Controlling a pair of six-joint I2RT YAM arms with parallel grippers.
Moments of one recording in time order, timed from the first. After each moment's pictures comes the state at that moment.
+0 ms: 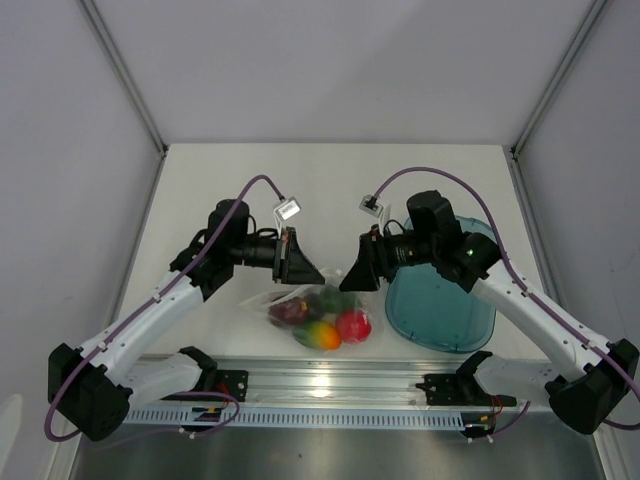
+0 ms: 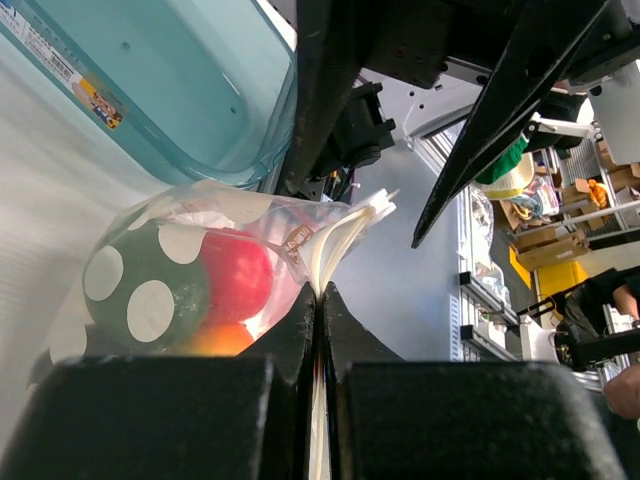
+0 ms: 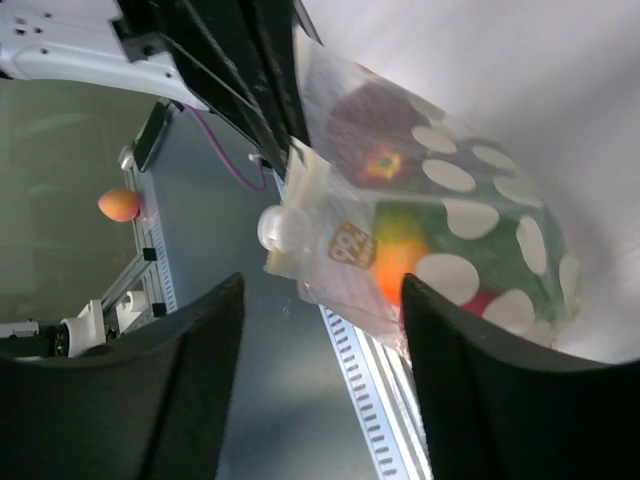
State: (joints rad) left arm -0.55 1.06 0.87 -0.20 0.99 -0.48; right arm 0.67 1.14 1.12 -0.57 -0.76 0.35
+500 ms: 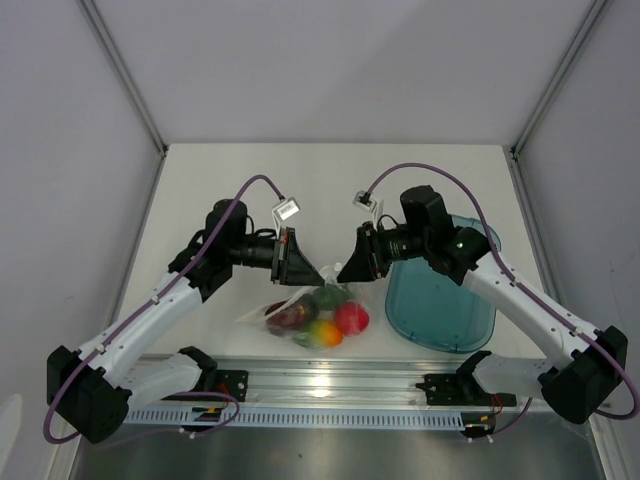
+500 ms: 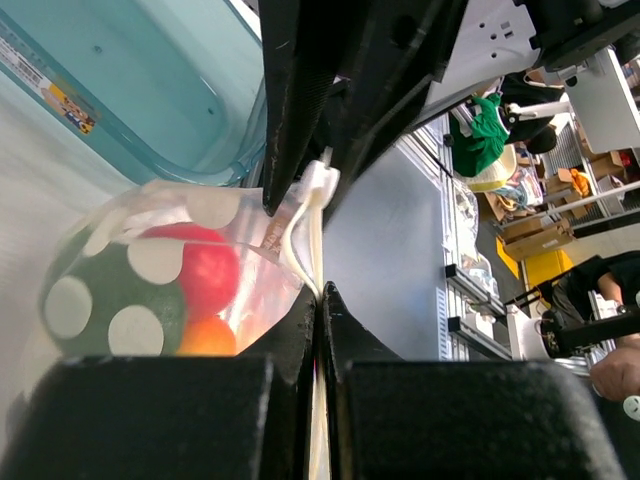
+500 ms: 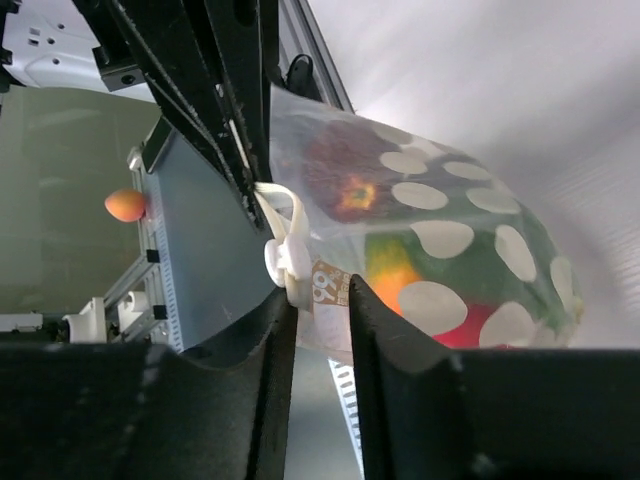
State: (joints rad) left arm -0.55 1.05 0.86 -0.17 1.03 -0.52; right arm 0.66 1.20 1.13 -0.48 -0.81 0.35
